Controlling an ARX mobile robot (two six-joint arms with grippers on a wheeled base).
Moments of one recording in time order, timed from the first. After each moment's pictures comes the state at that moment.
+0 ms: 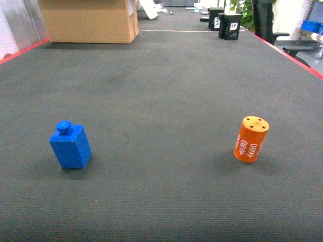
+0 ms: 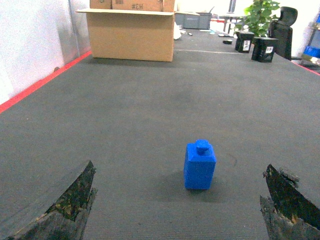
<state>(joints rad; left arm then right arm) 0.00 0.01 0.01 0.00 0.00 0.00 0.00 0.01 0.01 -0.01 0.00 0.00</state>
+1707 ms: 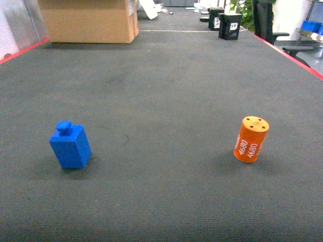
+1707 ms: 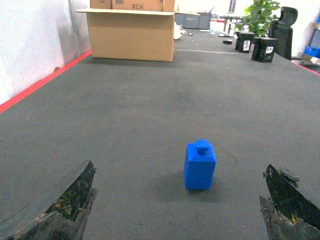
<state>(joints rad) 0.00 0.01 0.01 0.00 0.00 0.00 0.00 0.01 0.01 -0.01 0.00 0.00</state>
